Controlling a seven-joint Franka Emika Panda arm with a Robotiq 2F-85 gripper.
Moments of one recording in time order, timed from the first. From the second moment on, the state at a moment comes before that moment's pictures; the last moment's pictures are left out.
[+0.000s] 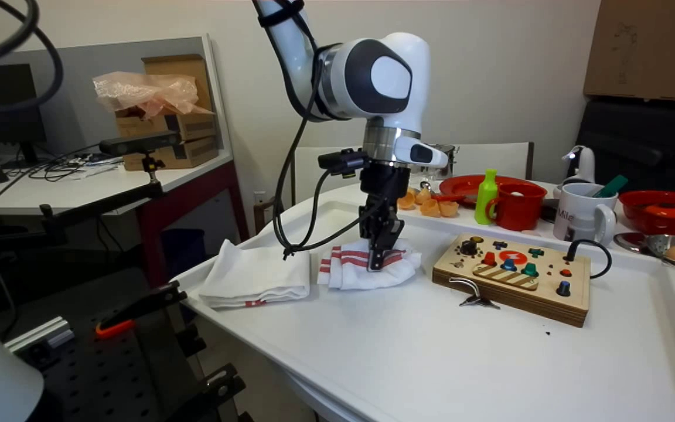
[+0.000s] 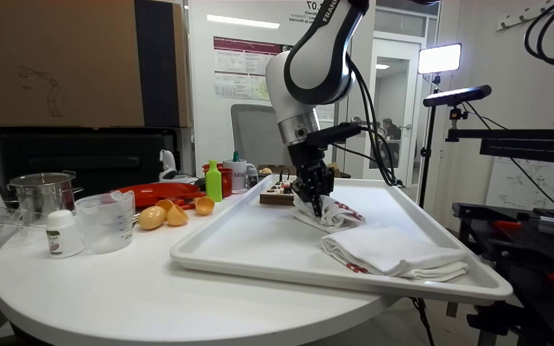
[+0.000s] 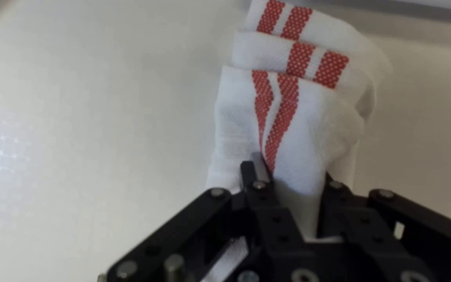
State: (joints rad) arm 0.03 0.54 -0.10 -2.13 -0.06 2.38 0.40
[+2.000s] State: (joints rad) arm -0.06 0.49 -0.21 -2.25 0.02 2.35 0.41
